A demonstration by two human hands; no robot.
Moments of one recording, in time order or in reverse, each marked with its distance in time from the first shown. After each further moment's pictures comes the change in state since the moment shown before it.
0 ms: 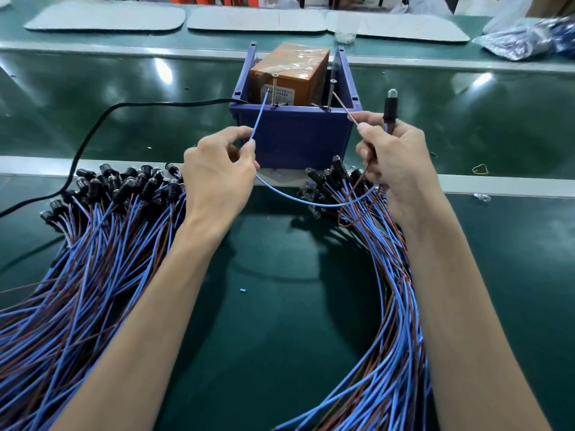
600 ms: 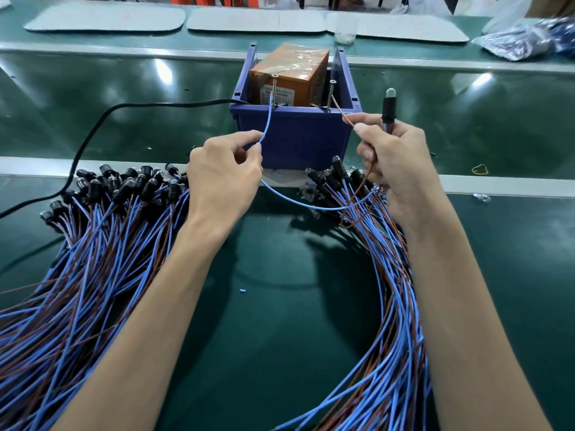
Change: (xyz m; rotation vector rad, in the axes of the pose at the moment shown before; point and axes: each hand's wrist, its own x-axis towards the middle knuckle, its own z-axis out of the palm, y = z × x) left_hand -0.005 0.007 -0.001 -0.014 -0.028 -0.009; right_hand -0.001 0.000 -0.002 -0.003 -0.019 -0.004
